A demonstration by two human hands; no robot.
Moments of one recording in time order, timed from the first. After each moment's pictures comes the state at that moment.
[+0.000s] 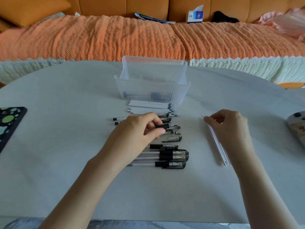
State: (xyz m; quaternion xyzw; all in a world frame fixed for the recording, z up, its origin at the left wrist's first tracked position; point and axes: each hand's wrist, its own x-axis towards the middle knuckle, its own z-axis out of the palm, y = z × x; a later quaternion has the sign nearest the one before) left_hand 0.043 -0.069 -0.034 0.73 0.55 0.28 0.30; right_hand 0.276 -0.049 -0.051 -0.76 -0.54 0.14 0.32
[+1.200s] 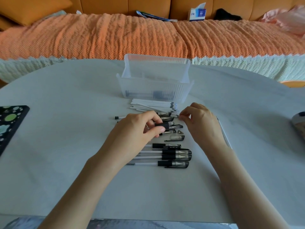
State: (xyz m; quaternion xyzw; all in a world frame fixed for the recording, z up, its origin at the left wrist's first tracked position) left_hand 0.038 -0.070 -0.032 0.73 0.56 0.27 0.30; right_hand 0.230 -0.026 -0.072 -0.63 -0.73 0.03 0.26
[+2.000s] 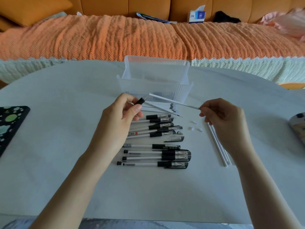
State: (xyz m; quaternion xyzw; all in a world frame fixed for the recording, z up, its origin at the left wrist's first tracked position) left_hand 0.020 -0.058 -0.031 0.61 0.57 0.44 0.32; right_hand 0.257 -0.050 -0.036 -0.58 -0.60 0.27 0.48
